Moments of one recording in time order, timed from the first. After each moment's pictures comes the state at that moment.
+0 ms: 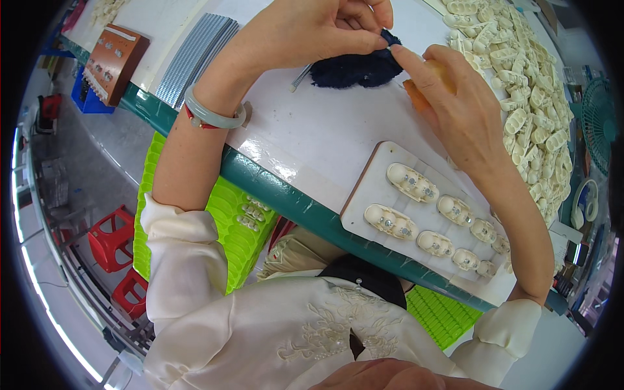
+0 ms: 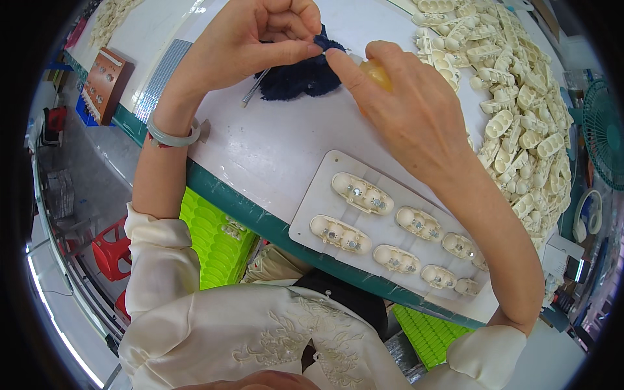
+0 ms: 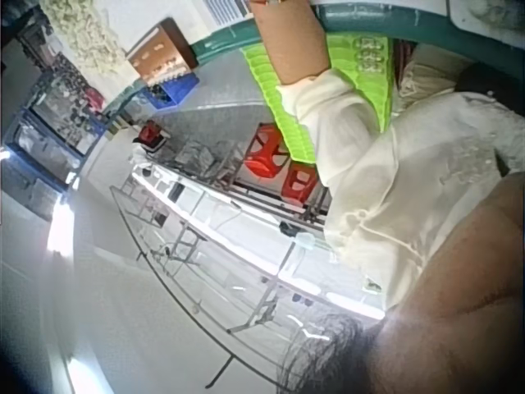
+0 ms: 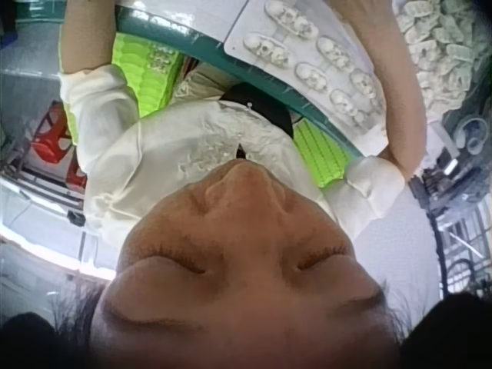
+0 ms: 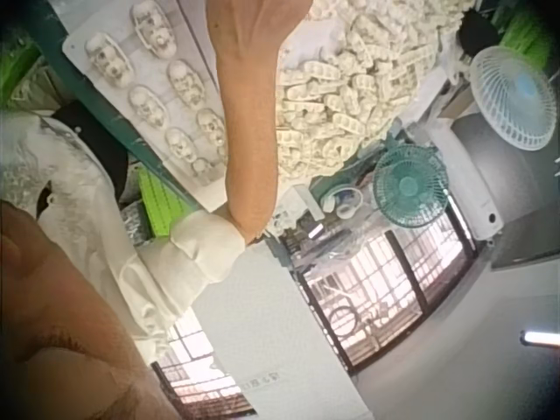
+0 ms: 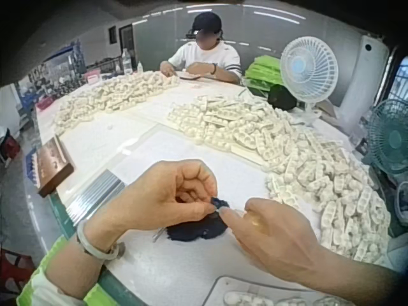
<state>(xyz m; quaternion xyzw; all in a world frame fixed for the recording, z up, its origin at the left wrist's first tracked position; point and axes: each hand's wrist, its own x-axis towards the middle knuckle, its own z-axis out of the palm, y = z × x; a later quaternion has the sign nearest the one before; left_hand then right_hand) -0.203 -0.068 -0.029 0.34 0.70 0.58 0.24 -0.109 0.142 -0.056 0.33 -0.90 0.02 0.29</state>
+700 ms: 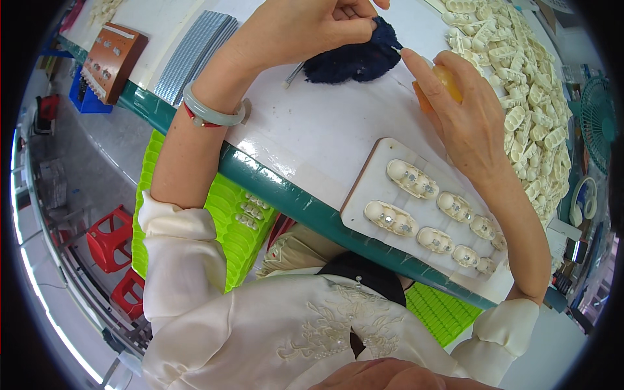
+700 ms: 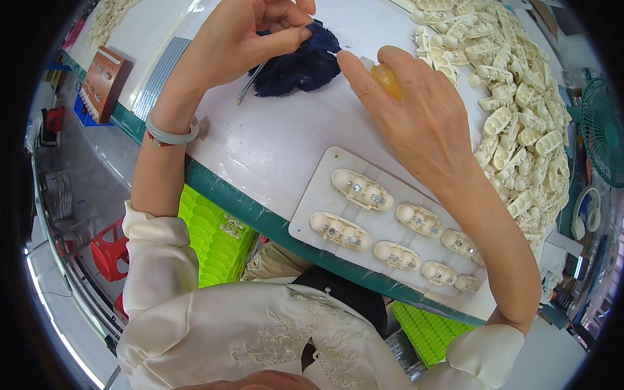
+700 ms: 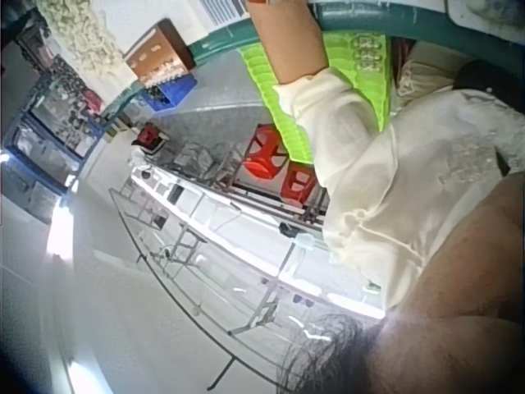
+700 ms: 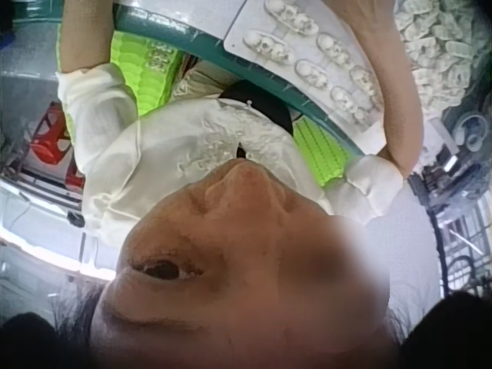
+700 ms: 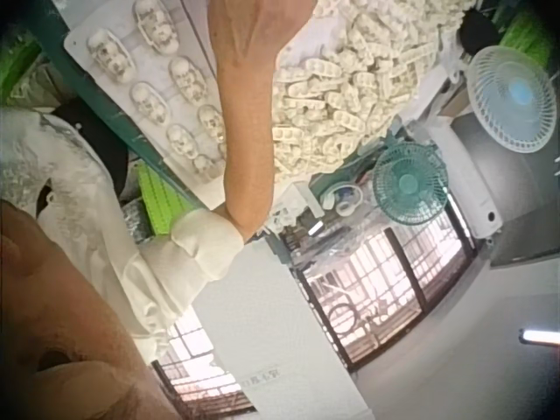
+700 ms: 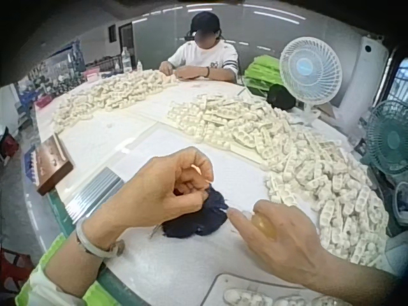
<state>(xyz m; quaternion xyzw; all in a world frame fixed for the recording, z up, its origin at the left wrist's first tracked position) -0.202 -0.069 -0.029 0.38 0.75 0.52 0.11 -0.101 0.147 -0.058 0.32 -0.90 -0.01 0.31</state>
